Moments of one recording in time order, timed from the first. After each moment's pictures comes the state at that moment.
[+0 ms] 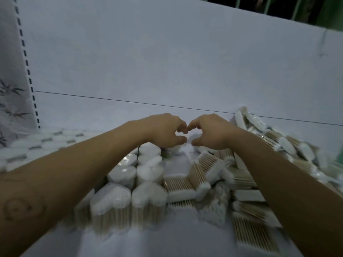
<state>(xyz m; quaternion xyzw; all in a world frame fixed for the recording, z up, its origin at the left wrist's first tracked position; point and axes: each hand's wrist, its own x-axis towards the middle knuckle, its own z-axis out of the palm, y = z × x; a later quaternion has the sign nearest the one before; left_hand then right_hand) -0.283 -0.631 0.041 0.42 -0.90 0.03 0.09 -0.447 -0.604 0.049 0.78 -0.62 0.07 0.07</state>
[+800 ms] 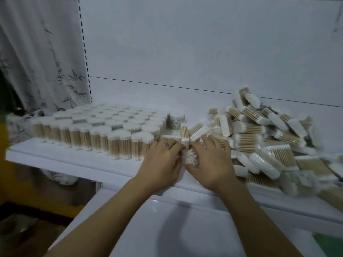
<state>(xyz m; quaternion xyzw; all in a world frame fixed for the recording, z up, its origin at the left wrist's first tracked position) -0.339 -0.468 -0.104 0.50 -0.79 0.15 0.32 -0.500 -0.466 -0.072 0.79 -0.59 0.14 0.12</state>
